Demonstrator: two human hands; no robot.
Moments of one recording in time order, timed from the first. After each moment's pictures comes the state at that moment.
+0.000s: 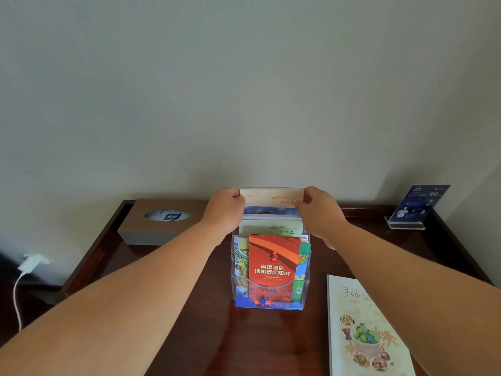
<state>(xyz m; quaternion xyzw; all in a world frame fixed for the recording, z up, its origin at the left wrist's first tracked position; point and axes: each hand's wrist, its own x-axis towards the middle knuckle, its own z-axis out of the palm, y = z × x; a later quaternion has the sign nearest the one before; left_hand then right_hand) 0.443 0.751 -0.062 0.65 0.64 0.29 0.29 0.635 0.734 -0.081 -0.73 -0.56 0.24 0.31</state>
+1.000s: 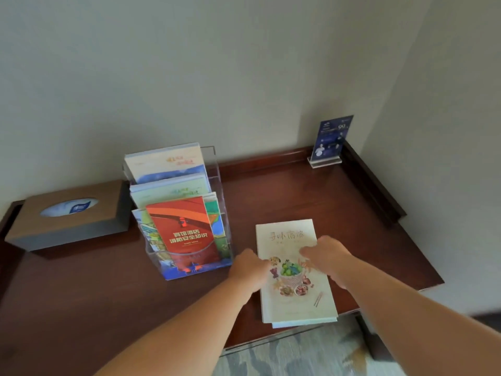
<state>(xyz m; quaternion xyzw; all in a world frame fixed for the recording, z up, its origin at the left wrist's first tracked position) 0.605 0.616 -0.208 0.61 0.64 0.03 0.46 0.769 0.572 -0.190 -0.84 -0.27 0.44 0.15</state>
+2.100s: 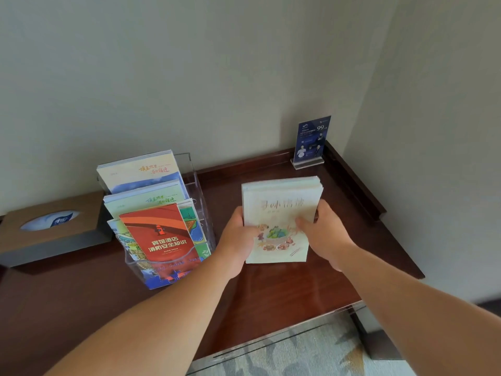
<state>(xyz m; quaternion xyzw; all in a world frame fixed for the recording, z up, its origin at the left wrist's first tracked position) 0.638 0.642 -0.171 0.49 0.49 0.27 0.67 0.804 0.571 -0.166 -0.77 -0.34 0.35 0.41</state>
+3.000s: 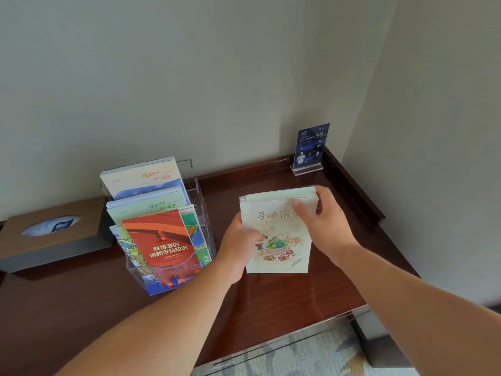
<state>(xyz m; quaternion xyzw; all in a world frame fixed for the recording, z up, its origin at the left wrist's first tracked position) 0.638 0.643 -0.172 0.50 0.49 0.27 0.66 0.801 0.572 -0.137 -0.71 -0.37 0.32 0.51</state>
